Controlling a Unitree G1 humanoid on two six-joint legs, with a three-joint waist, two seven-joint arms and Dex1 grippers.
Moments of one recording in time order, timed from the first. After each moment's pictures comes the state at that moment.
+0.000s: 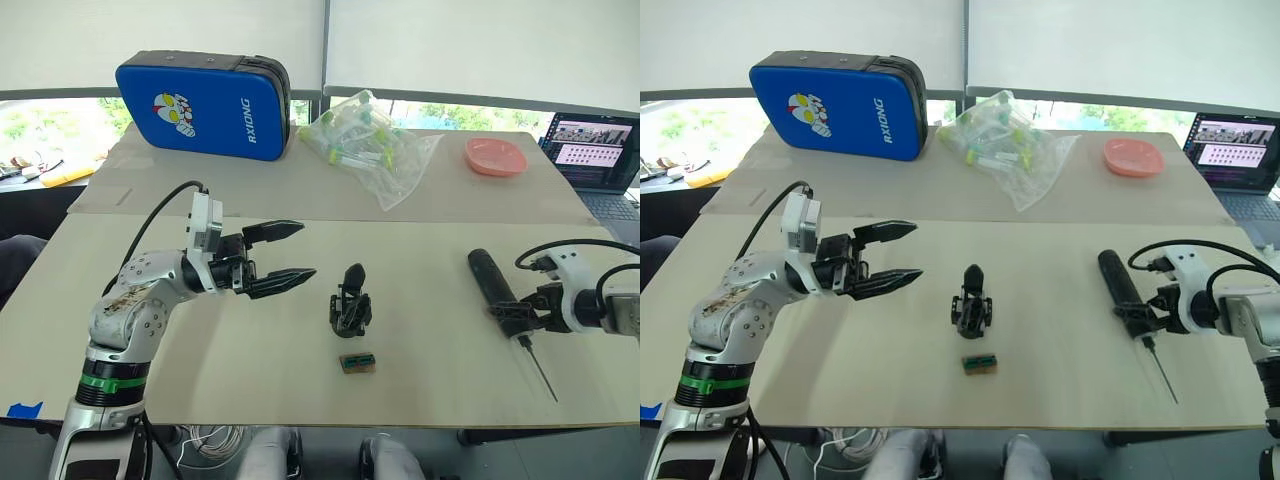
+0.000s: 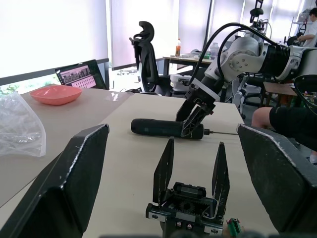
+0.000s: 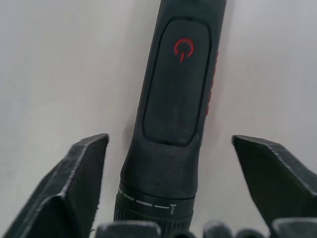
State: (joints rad) left arm -0.46 0.57 0.06 -0.16 -0.71 0.42 -1.14; right arm -0.41 -1.04 0.00 0.21 0.44 1.00 0.80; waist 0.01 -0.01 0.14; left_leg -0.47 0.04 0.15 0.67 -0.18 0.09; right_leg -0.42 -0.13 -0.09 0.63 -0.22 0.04
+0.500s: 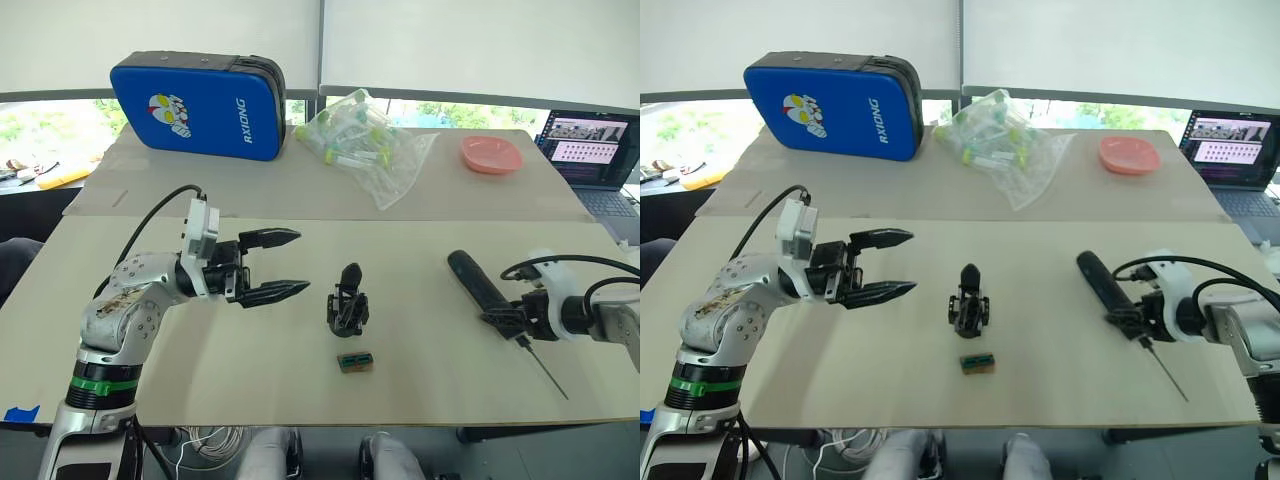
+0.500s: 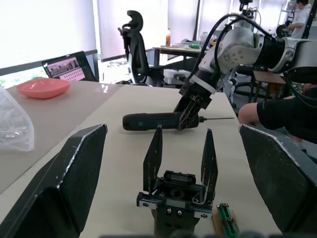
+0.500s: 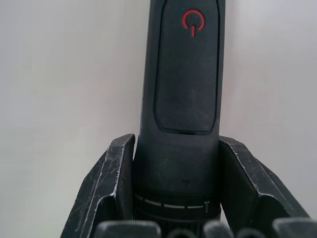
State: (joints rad) left arm -0.42 0.62 0.06 -0.16 -0.69 0.40 -1.23; right arm -0.34 -1.01 -0.08 -0.11 0.50 1.18 0.79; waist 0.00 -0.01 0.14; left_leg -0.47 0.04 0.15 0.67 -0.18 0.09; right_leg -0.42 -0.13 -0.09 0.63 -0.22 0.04
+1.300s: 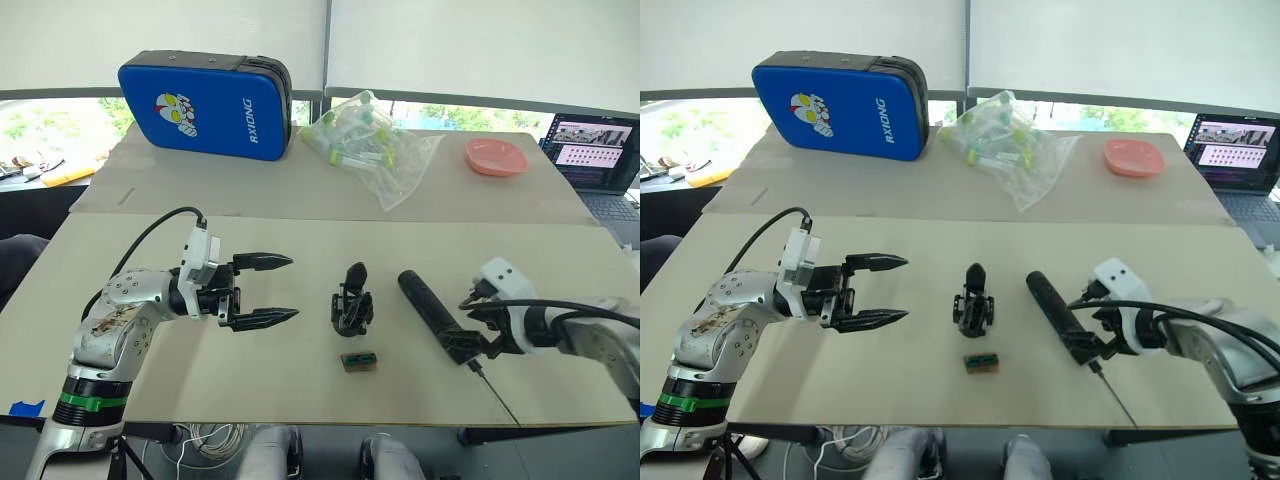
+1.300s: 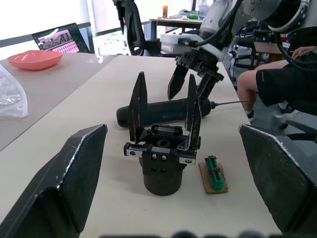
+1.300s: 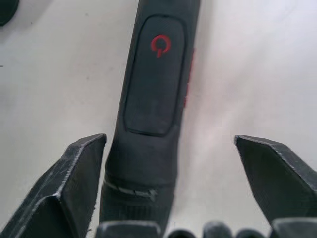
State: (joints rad) left arm -0.35 0.65 0.05 -0.16 -0.62 0.33 -1.28; right arm -0.32 -1.03 -0.04 -0.41 0.58 1.31 0.71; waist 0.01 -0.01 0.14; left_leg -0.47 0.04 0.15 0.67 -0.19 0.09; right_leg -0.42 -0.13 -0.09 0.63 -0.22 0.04
